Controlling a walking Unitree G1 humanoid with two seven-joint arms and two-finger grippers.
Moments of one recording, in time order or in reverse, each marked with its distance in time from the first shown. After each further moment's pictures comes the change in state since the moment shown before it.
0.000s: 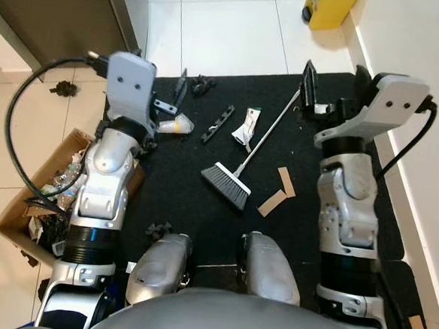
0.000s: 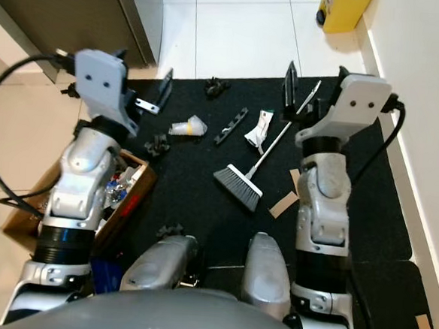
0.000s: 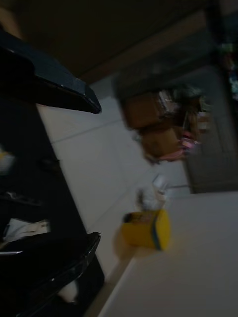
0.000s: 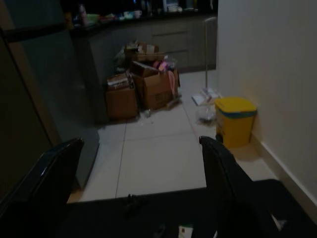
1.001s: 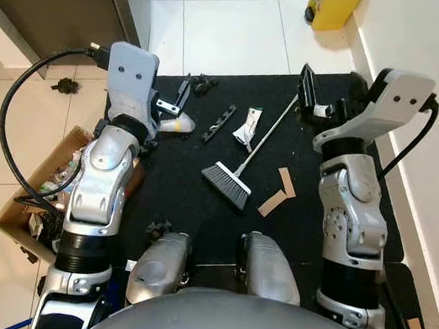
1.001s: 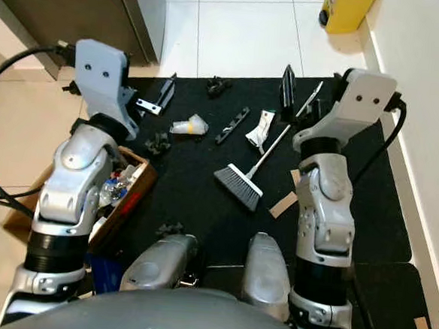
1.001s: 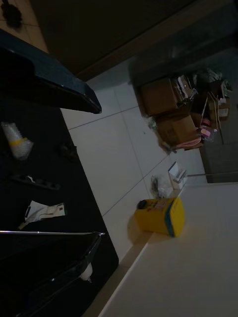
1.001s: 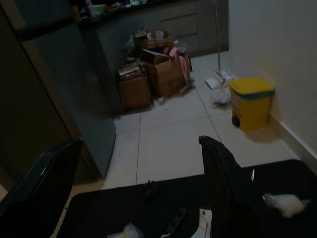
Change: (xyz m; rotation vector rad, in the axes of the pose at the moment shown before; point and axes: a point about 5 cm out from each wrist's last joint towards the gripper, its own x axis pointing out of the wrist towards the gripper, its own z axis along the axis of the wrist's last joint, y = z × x) left arm -0.011 -0.009 0.009 -0.031 0.011 -0.067; right arm -0.010 0.010 0.002 0.081 0.025 0.029
